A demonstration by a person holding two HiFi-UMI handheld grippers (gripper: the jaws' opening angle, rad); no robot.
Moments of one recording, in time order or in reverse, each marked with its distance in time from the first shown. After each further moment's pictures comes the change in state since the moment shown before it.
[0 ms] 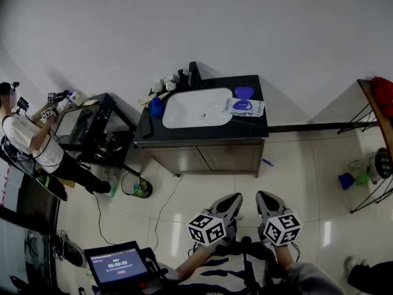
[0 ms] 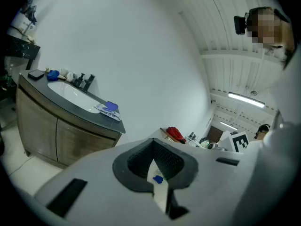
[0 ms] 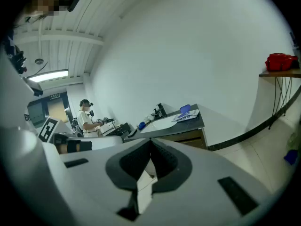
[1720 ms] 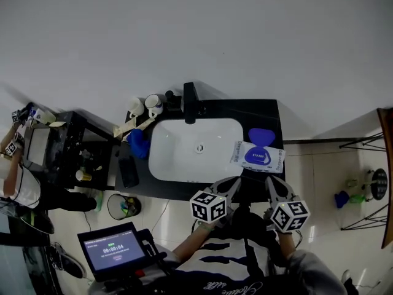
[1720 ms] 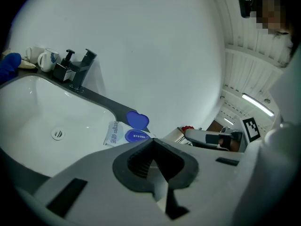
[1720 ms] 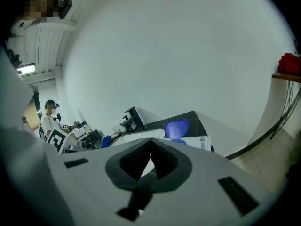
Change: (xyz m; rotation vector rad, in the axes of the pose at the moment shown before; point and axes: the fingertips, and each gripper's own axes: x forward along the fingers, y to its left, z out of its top) left arm 0.255 0.295 0.169 -0.043 0.184 -0.006; right arm 0.337 -0.168 0.152 0.042 0.058 -0.172
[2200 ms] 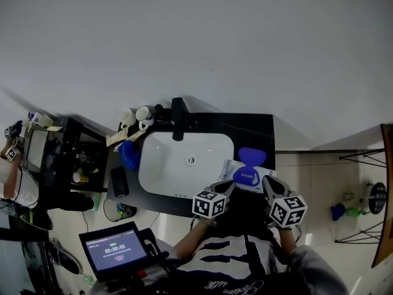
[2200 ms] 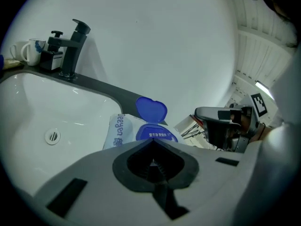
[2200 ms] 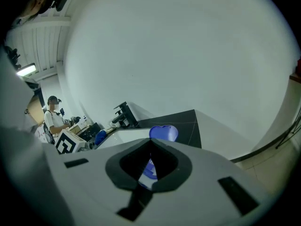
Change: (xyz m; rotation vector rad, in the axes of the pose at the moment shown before) left arm 0.088 0.049 -0.012 0.020 0.175 0.114; right arm 0.061 -0.070 0.030 -0.041 0.132 0.071
